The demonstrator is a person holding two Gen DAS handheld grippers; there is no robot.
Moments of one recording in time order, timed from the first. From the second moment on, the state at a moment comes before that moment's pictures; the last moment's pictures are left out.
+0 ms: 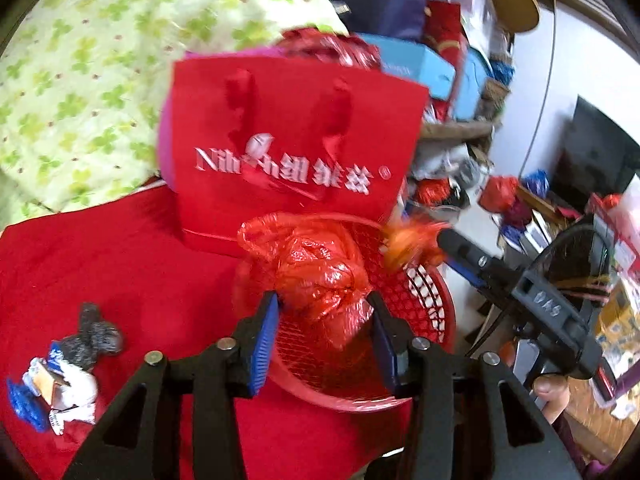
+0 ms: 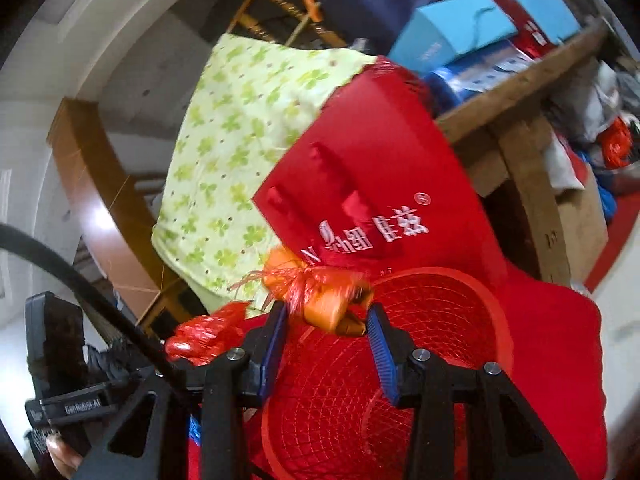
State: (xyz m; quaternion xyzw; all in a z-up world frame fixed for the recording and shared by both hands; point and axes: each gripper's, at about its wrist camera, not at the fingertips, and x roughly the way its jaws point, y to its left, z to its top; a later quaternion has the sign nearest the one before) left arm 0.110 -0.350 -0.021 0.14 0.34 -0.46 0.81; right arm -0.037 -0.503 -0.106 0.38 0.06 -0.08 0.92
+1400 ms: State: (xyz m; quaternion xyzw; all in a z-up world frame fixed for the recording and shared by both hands) left arm 0.170 0.036 -0.142 -0.02 0.41 -0.12 0.90; right arm 0.185 -0.224 -0.168 0.21 0.33 0.11 0.91
